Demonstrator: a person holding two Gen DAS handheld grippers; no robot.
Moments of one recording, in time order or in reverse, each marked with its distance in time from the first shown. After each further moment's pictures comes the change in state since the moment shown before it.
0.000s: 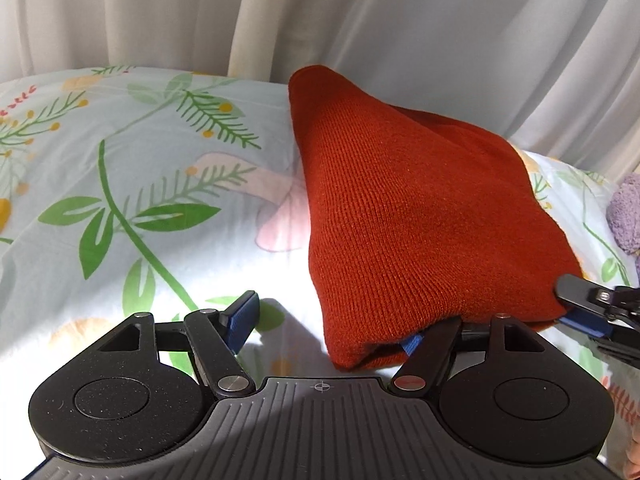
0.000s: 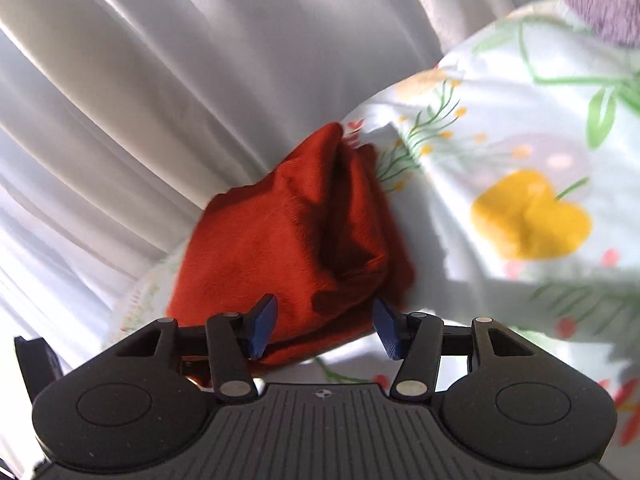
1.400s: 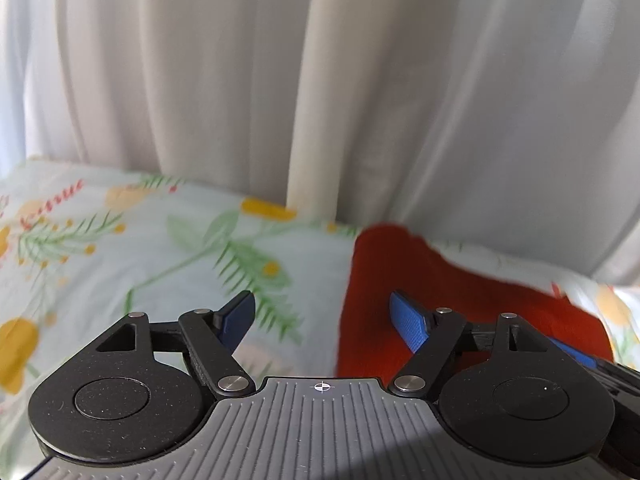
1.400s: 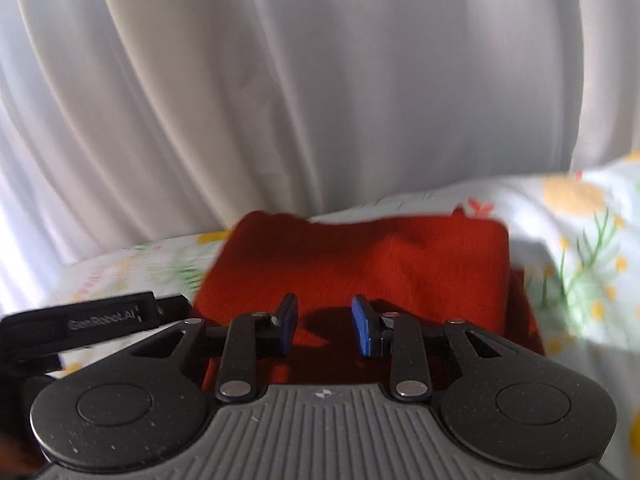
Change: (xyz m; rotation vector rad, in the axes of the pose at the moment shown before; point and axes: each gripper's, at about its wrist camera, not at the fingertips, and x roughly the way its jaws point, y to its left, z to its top) left arm 0.052 -0.032 0.105 -0.078 -0.267 0.293; right arm 0.125 0.111 0.049 -0.414 -0.063 -0.143
